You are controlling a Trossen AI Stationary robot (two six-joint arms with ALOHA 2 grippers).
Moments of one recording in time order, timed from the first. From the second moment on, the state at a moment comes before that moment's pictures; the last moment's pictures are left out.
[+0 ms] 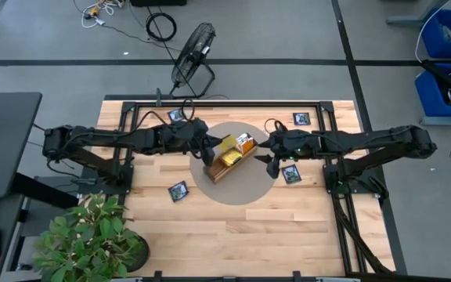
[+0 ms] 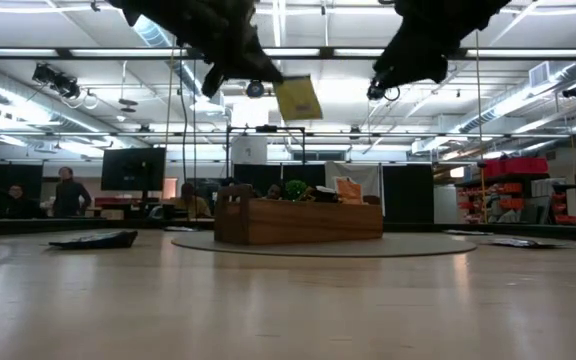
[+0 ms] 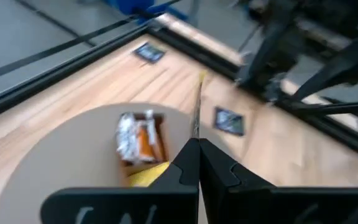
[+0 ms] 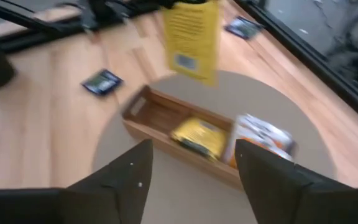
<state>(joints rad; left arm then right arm) 0.10 1.37 0.96 0.00 -0.20 -0.43 0.01 1.13 0.89 -0.37 0.22 0.28</state>
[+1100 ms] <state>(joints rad) 0.10 1.63 0.95 0.05 -0.37 -0.48 0.02 0.99 0.74 -0.50 0.36 0.44</state>
